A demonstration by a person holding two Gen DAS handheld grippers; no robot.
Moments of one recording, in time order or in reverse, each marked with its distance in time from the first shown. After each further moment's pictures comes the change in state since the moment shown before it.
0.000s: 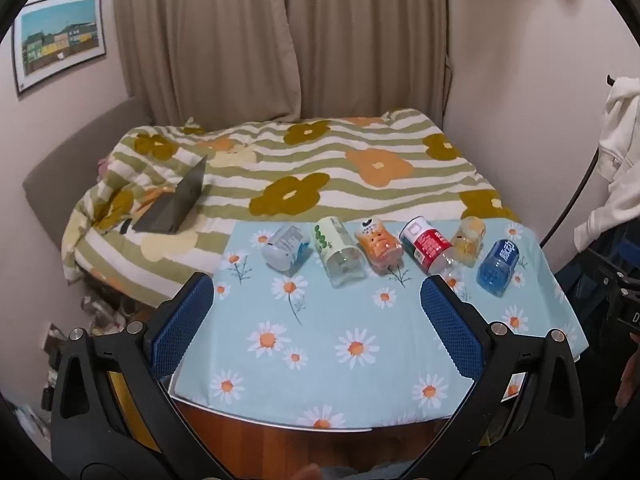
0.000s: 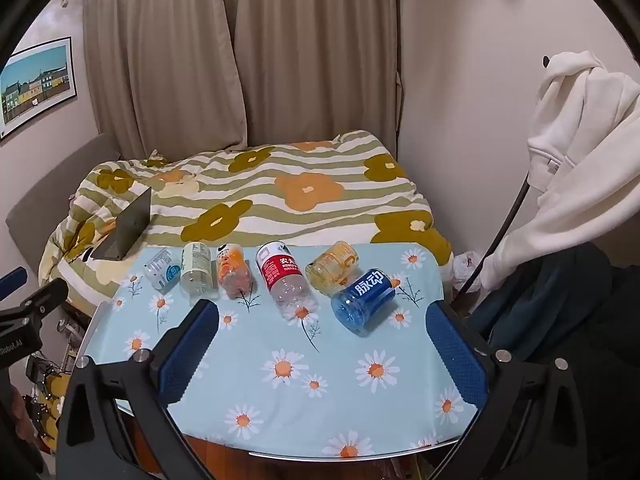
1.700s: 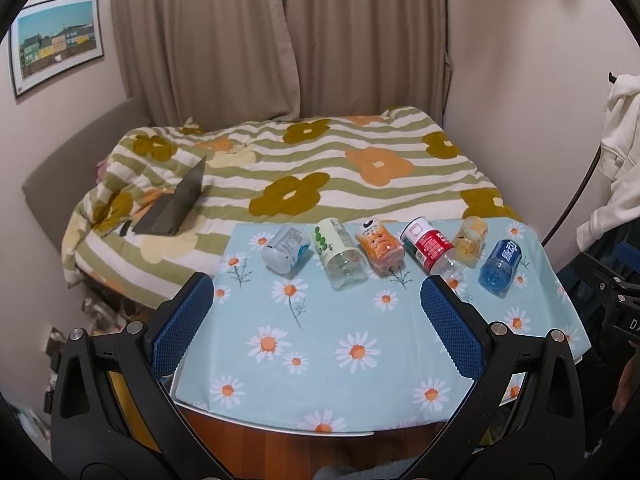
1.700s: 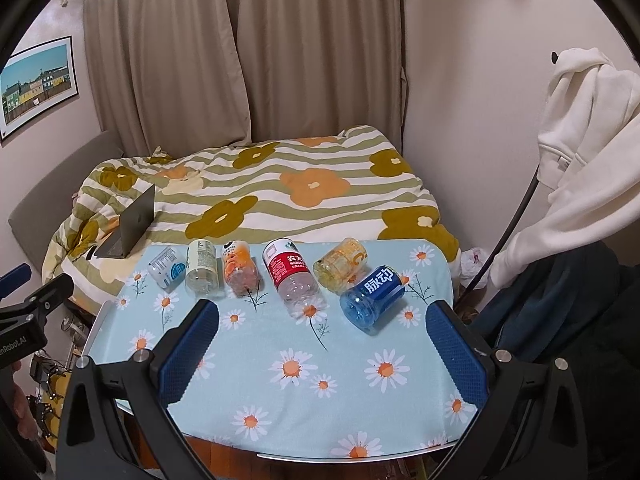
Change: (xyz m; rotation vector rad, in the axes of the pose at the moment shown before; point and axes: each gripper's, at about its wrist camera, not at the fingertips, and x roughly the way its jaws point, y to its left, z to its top) left arm 0.006 0.003 0.001 -0.013 -0.011 -0.003; right arm 0.006 0.005 0.000 0.002 0.007 0.021
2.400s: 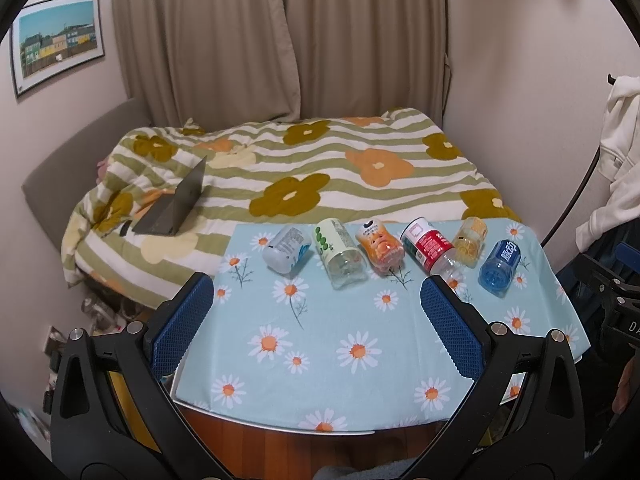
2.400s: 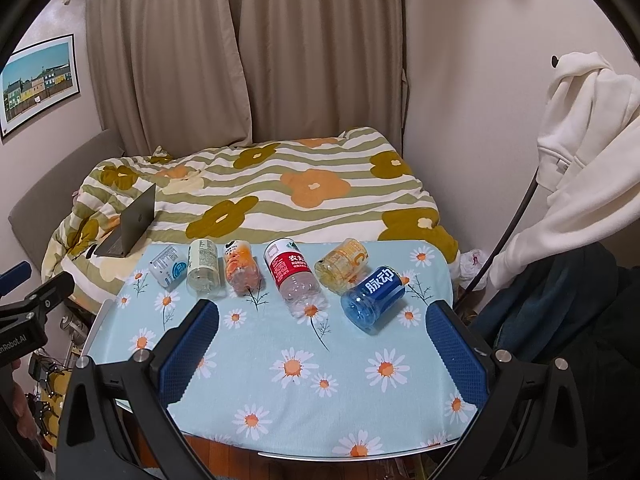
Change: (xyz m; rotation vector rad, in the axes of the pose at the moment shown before) left arm -0.001 0.000 0.001 0.000 -0.001 0.001; right arm 0.001 0.001 0.000 -0.002 0.001 0.000
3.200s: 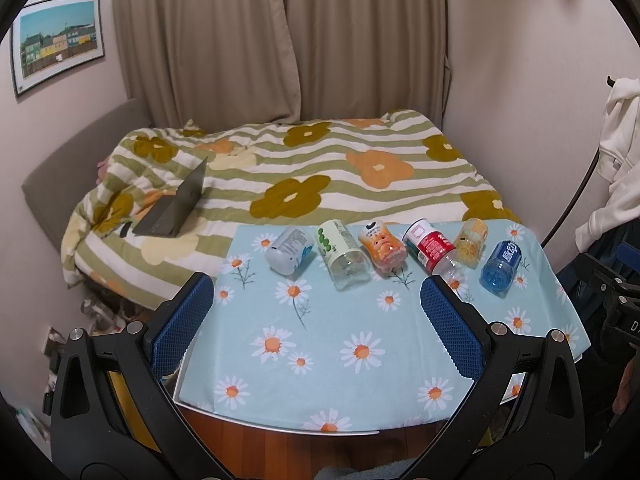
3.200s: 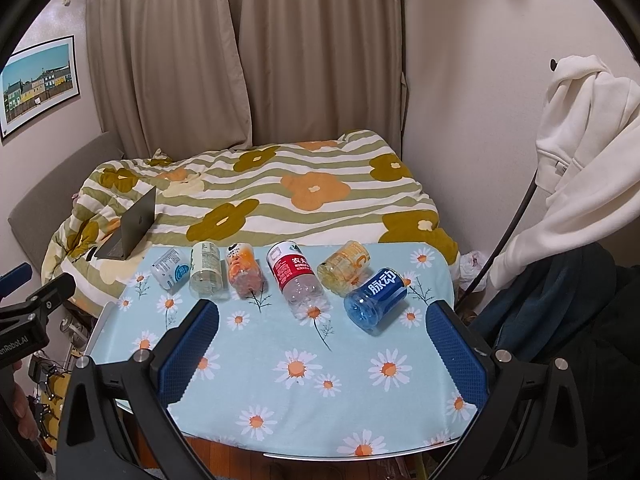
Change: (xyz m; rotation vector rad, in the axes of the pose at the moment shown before) left arm 0.000 0.000 0.001 0.003 0.003 -0.001; right arm -0.001 0.000 0.001 0.001 -0.002 0.002
